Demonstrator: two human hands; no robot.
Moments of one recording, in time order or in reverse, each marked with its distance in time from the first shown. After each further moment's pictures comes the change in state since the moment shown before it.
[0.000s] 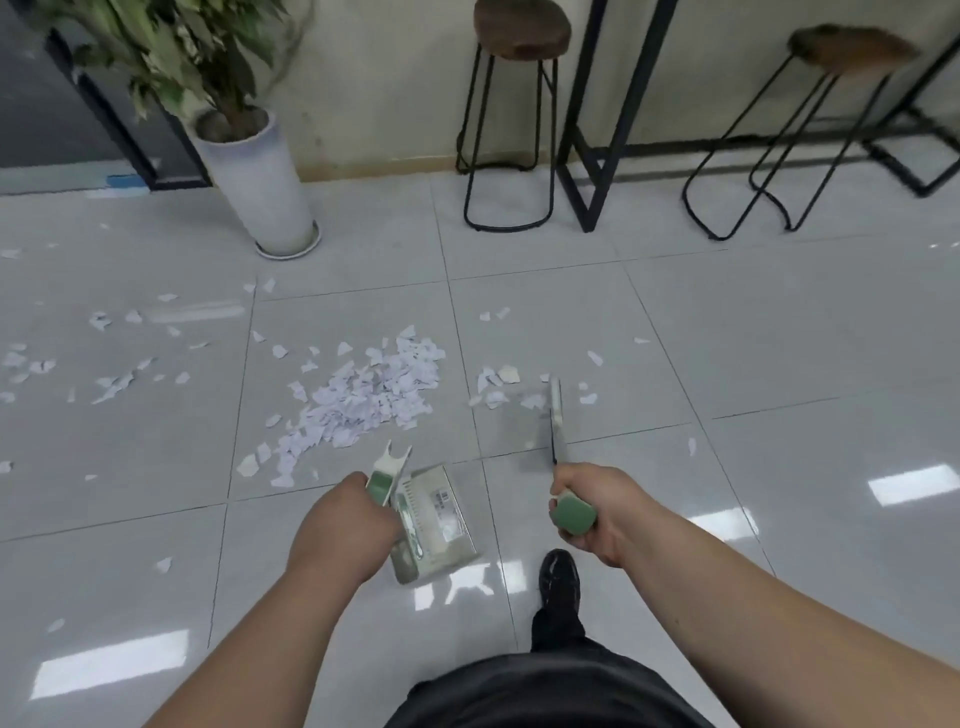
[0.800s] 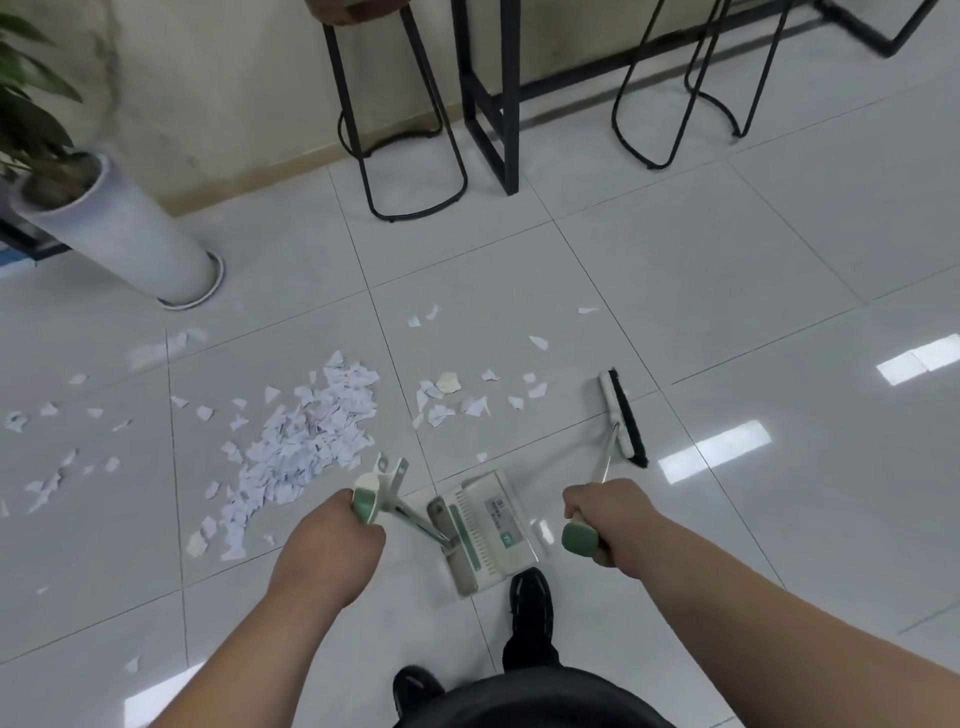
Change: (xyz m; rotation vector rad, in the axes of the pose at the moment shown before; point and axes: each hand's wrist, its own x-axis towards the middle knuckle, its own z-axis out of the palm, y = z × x) left_hand 0.071 0.242 0.083 0.170 -0.085 0.004; right_hand 0.138 -0.113 -0.202 -0.146 0.064 0.088
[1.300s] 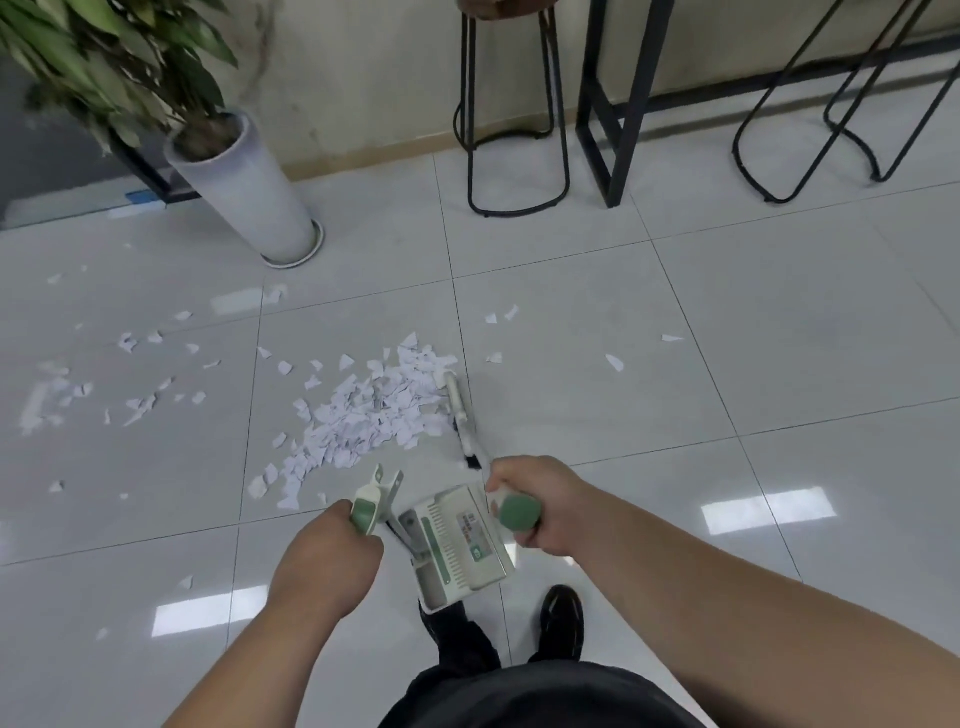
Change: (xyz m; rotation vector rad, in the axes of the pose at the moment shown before) left_hand 0.003 -0.085 -0.038 -0.085 0.077 -0.168; right_hand -0.046 -0.073 0.152 0.008 -0.442 0.010
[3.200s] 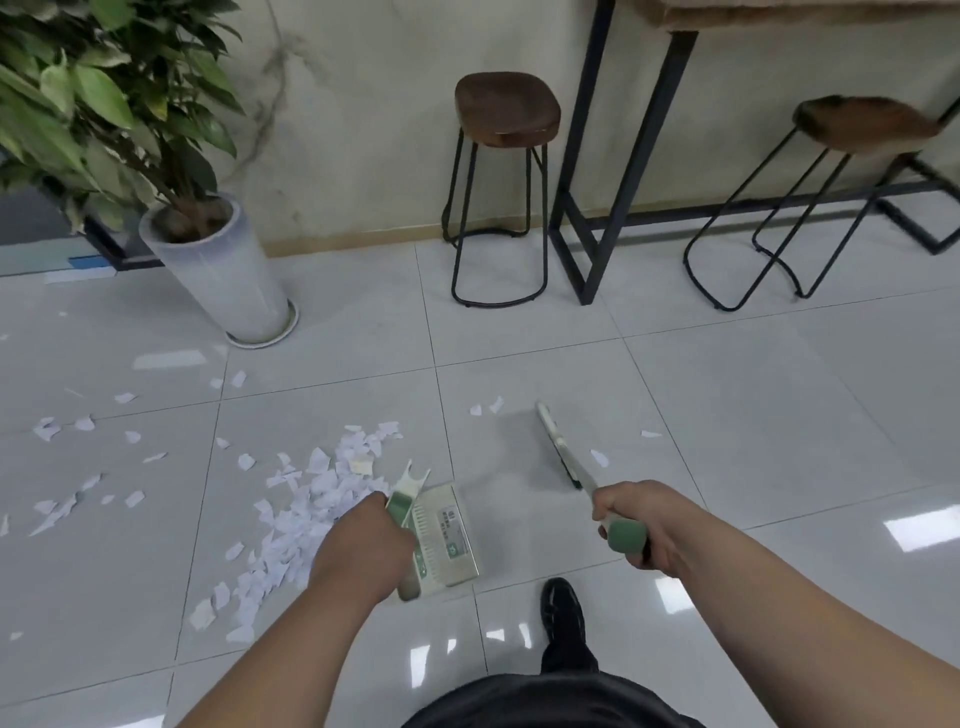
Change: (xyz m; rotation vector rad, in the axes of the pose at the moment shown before) left_hand 0.145 0.077 -0.115 -0.042 -0.044 0.216; right_hand 0.019 -0.151 -0.006 -0.113 0.465 -0.069
